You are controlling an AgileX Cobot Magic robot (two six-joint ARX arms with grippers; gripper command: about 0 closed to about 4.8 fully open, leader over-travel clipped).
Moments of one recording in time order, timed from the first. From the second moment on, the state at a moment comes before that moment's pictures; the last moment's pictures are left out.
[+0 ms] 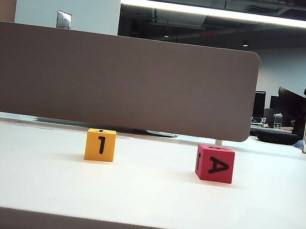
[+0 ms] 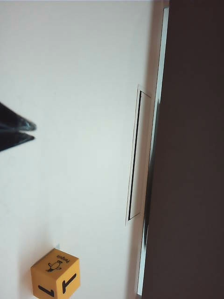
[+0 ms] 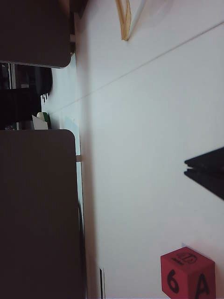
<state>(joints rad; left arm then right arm) 0.03 0.00 0.00 -0.01 0.04 -0.08 0.05 0.00 0.01 0.01 0.09 0.05</state>
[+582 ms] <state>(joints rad) 0.03 0.01 0.23 -0.18 0.00 -0.08 0.06 0.00 0.22 -0.13 0.18 0.15</state>
